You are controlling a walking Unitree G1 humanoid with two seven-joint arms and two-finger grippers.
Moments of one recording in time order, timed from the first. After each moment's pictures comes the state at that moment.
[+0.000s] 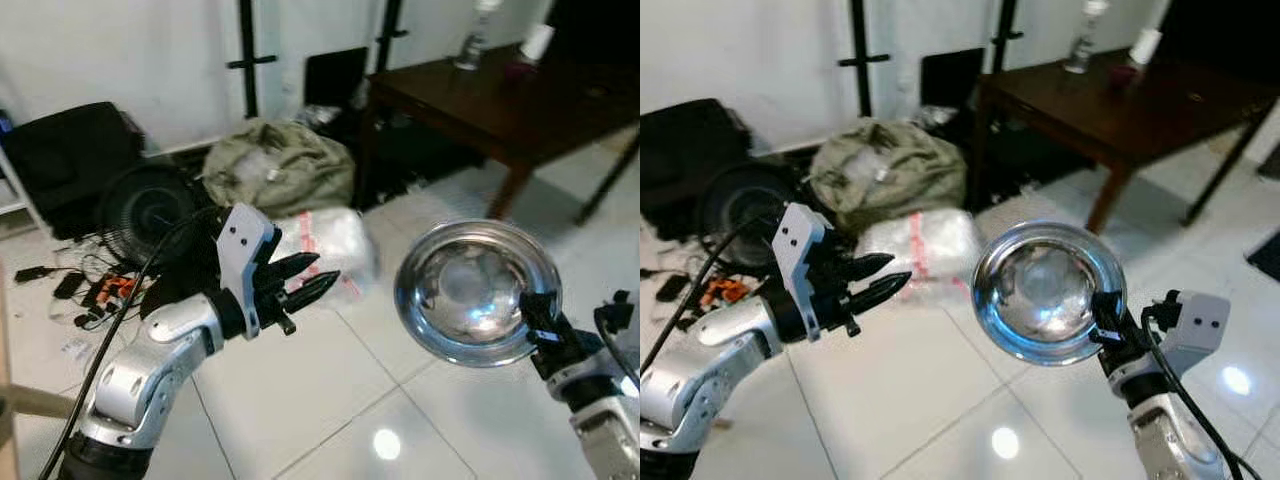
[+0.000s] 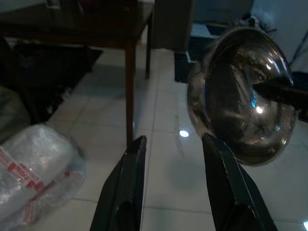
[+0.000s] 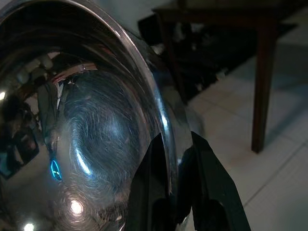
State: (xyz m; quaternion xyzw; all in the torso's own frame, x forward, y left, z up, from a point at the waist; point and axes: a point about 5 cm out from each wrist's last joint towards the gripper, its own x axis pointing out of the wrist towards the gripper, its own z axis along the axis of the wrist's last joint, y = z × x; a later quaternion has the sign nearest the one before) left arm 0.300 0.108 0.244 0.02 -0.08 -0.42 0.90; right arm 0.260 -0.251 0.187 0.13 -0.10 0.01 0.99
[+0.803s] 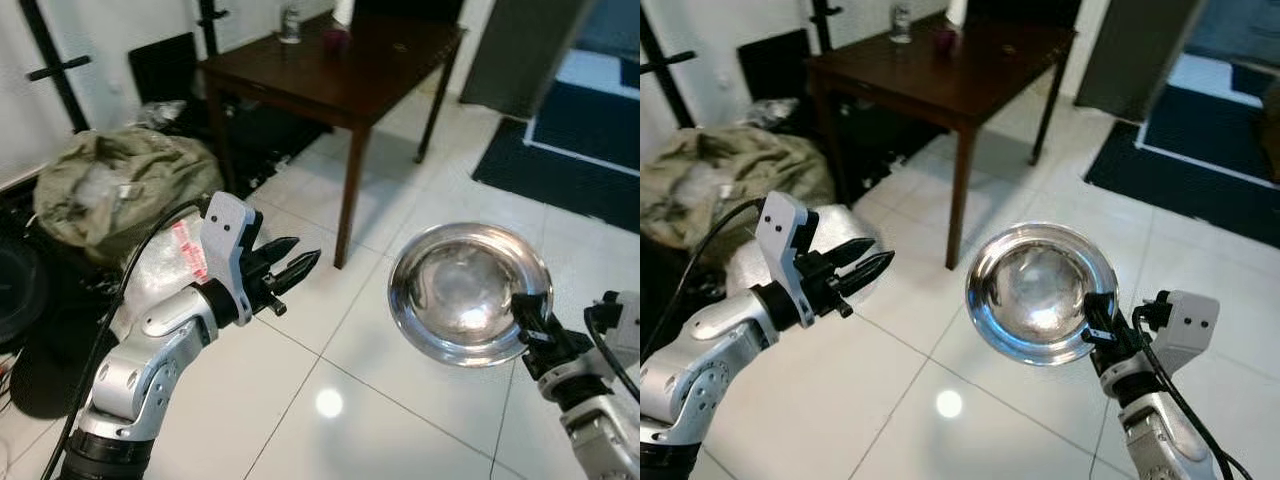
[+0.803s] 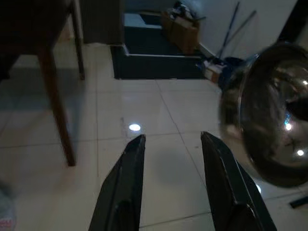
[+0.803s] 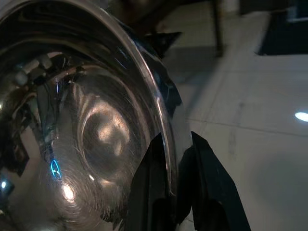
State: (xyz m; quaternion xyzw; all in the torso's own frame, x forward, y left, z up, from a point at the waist) left arm 0.308 0.114 0.245 0.00 -0.08 -0.37 0.92; right arm 0.261 -0.248 0.181 0.14 -0.09 0.01 0.99
